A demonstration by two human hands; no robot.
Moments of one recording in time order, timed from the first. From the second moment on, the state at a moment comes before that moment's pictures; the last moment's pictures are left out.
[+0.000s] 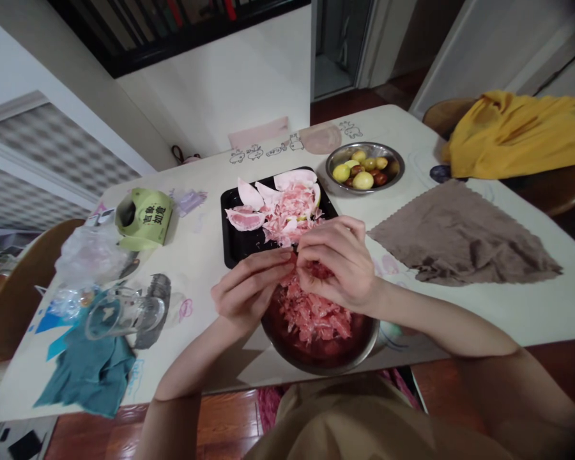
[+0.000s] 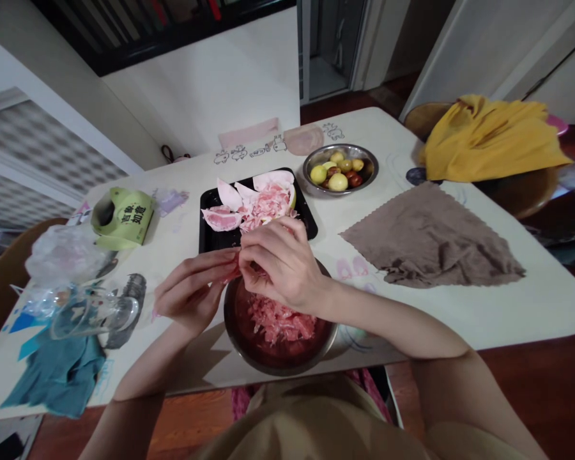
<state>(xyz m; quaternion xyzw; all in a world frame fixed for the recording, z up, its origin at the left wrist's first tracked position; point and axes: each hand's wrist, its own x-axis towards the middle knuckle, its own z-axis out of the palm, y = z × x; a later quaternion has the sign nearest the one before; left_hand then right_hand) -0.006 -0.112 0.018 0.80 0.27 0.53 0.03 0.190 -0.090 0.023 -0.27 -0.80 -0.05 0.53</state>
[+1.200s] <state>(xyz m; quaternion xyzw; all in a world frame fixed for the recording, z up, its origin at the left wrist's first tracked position) 0.009 -0.107 0.012 0.68 0.32 0.64 0.15 0.195 -0.086 0.028 -0.31 -0.78 -0.01 0.55</state>
